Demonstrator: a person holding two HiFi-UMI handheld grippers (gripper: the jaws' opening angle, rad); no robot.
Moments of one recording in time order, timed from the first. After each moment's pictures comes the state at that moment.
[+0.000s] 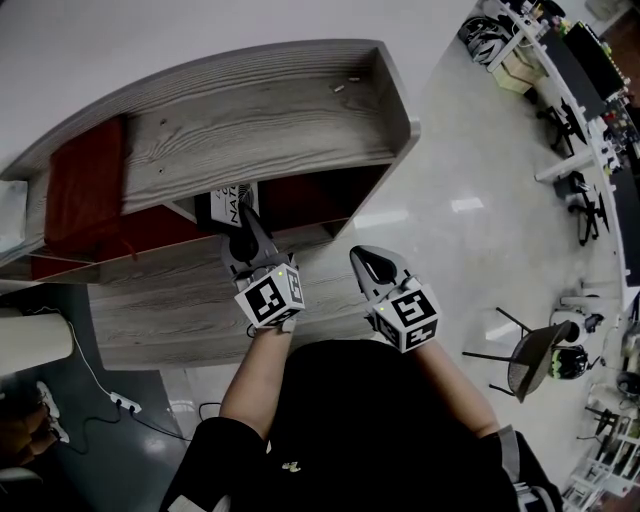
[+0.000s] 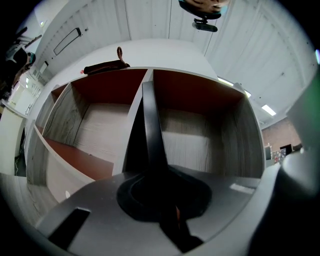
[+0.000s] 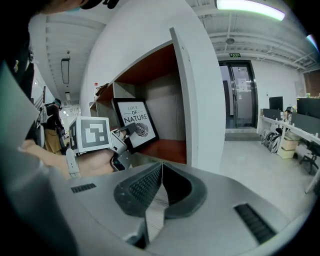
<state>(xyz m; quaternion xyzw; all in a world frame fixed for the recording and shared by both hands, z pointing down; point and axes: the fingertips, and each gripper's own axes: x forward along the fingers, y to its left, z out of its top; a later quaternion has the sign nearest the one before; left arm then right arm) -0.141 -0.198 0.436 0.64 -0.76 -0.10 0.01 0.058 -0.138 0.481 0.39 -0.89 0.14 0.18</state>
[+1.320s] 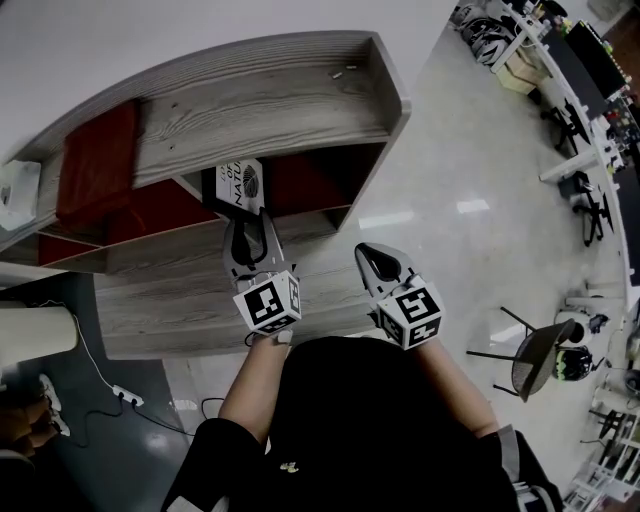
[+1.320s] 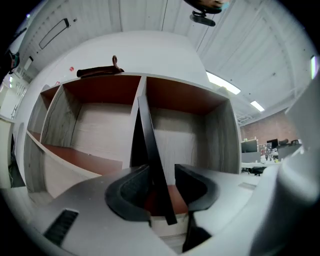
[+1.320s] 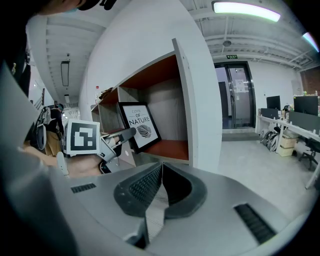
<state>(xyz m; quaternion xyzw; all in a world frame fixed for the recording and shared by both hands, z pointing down) -0.126 -0.161 0.436 0.69 -0.73 -0.05 0.02 0.064 -0.113 0.473 0.40 -0.89 0.14 0.17</state>
